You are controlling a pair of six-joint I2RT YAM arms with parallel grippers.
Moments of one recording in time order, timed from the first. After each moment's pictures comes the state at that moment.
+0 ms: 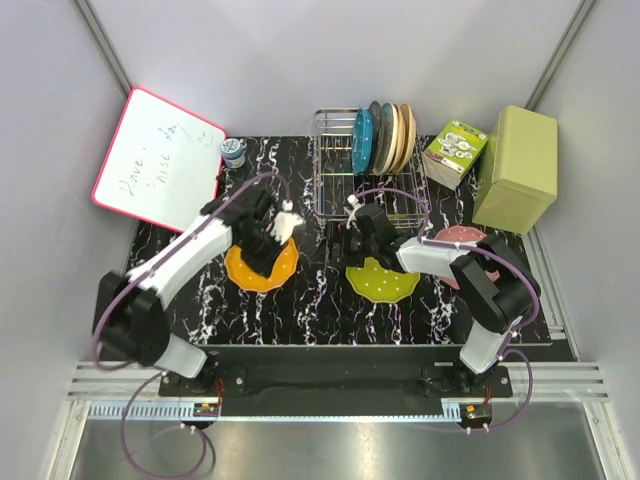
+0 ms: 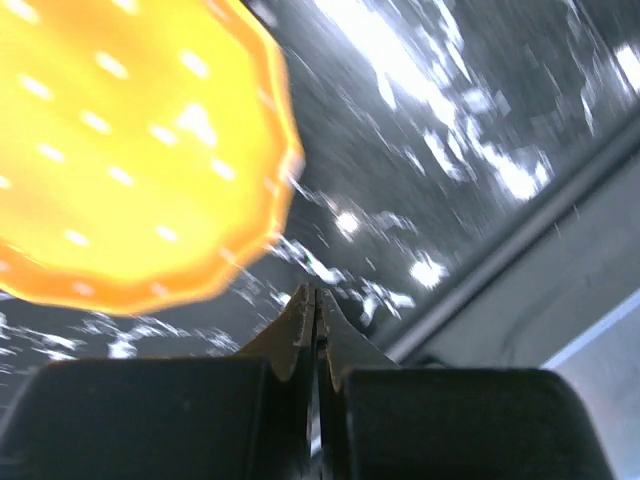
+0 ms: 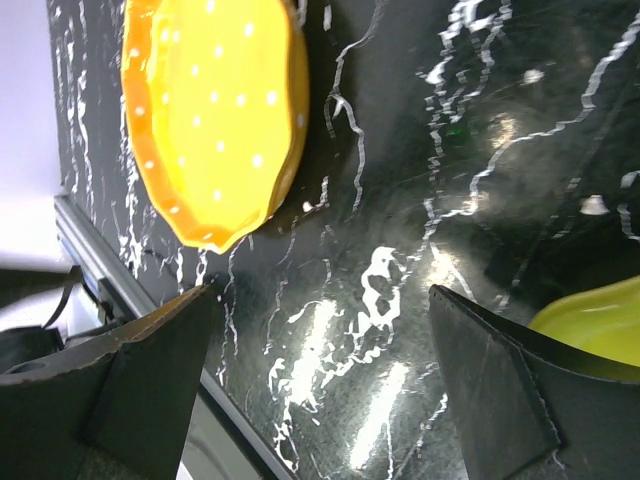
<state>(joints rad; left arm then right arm) -0.46 1.44 1.13 -1.01 0.29 0.34 0.64 1.75 0.92 0.17 -0.38 0.72</state>
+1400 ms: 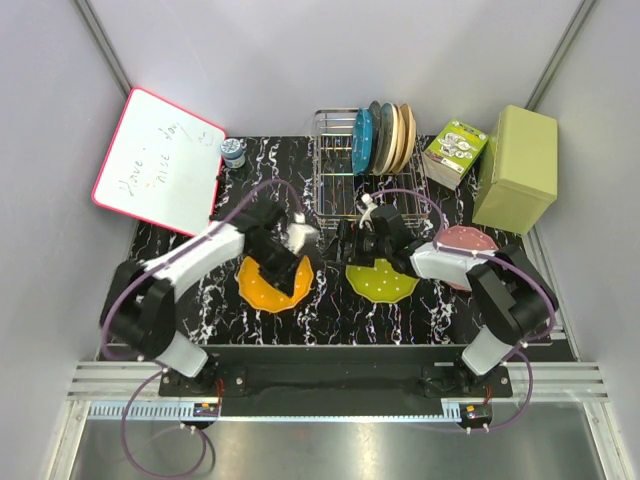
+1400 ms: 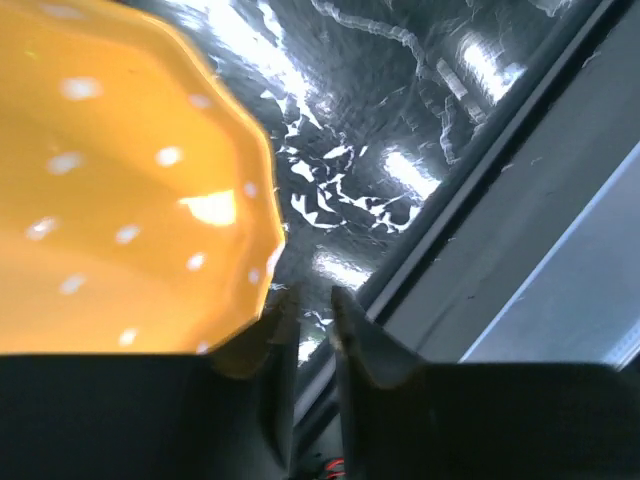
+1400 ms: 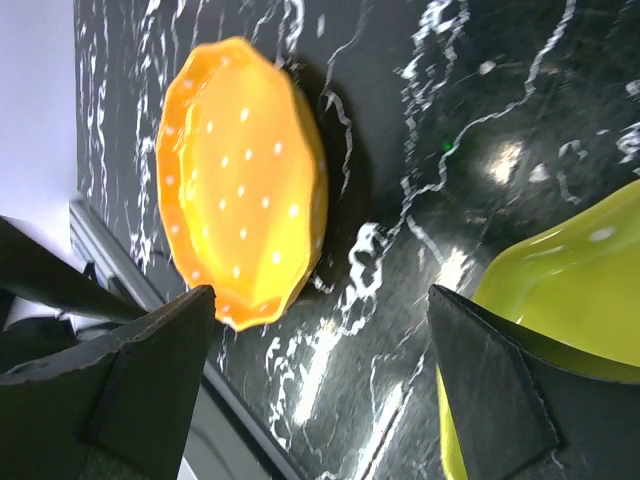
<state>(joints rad) -0.54 1.55 1.06 -0.88 0.54 0.21 0.59 1.64 0.82 0.20 -0.41 0.70</state>
